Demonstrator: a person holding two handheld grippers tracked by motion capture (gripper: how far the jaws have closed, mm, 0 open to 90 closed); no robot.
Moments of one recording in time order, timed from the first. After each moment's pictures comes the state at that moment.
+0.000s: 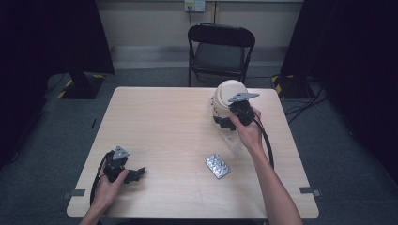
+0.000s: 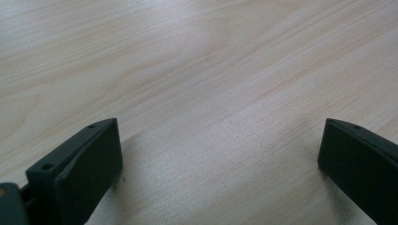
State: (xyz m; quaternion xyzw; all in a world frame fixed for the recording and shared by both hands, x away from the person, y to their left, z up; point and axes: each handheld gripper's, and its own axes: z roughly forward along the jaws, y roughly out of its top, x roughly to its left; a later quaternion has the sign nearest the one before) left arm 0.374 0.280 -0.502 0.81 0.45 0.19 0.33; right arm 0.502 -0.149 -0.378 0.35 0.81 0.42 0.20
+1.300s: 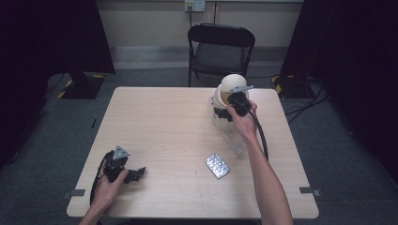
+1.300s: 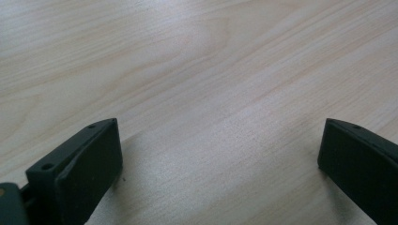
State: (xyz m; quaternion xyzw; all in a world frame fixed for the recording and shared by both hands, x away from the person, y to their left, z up) left arm 0.374 0.280 -0.502 0.81 0.45 0.19 0.33; right arm 0.552 -0.147 -0.397 0.40 0.80 0.39 0.21
